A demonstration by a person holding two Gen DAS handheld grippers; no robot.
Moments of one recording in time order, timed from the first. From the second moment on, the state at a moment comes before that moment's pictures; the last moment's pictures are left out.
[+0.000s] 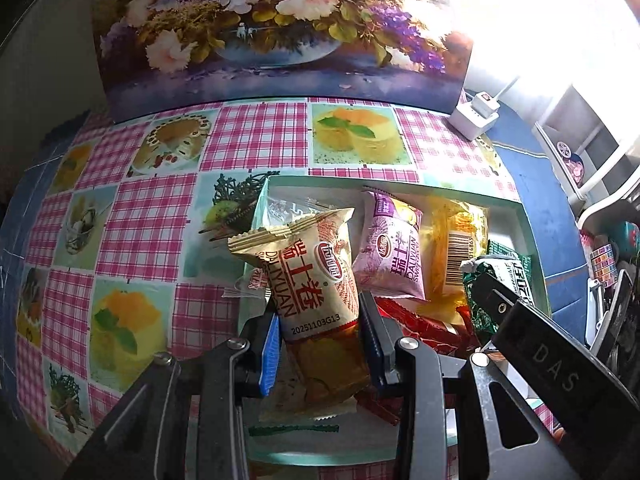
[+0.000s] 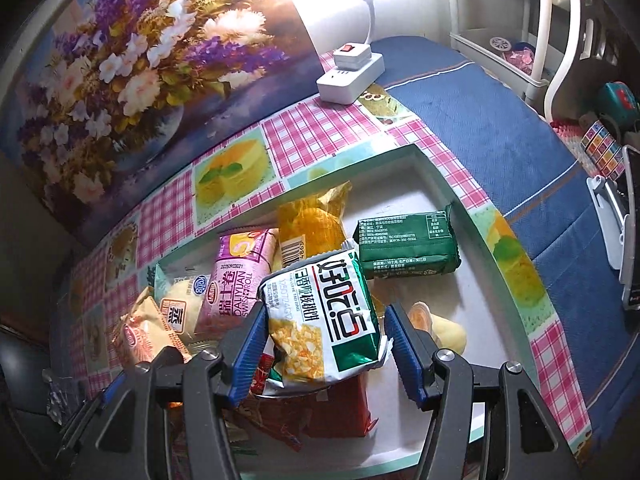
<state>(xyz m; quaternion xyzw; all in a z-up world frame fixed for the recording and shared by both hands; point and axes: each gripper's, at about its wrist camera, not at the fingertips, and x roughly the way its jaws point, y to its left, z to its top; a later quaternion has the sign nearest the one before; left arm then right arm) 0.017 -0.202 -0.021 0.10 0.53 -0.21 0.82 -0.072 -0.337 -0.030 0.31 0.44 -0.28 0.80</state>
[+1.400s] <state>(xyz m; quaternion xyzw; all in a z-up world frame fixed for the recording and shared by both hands) 0.018 -0.187 -0.004 0.07 0.51 -0.22 0.83 -0.071 -0.335 -0.025 0.30 0.44 -0.28 0.80</state>
